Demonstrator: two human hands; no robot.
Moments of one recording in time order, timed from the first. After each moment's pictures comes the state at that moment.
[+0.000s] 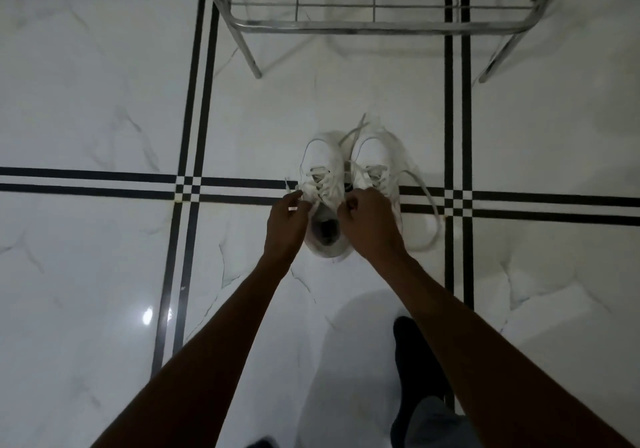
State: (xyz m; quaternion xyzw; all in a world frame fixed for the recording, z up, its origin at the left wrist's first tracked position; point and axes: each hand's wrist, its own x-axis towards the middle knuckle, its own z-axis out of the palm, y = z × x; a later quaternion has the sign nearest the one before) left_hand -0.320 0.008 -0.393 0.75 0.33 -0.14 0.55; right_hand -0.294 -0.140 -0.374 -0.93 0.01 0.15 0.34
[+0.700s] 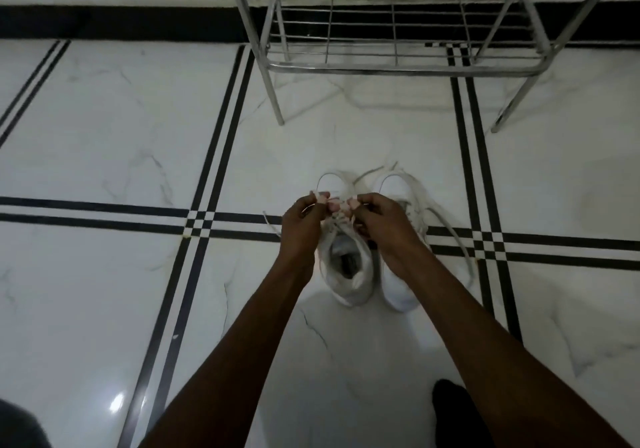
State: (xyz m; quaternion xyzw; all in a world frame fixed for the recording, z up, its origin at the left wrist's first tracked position) left_hand -0.286 0.020 -0.418 0.61 0.29 -0.04 0.74; right_hand -0.253 -0.118 -0.420 -0.73 0.13 0.20 0.64
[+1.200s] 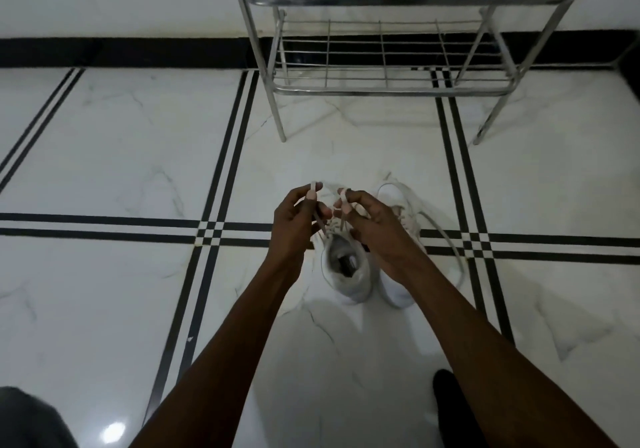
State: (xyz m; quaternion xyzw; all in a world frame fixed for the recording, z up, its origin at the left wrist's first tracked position) left_hand -0.306 0.043 -0.370 0.63 0.18 -0.01 0.75; right_hand -0.285 -0.109 -0.373 -0.69 0.02 0.19 0.69
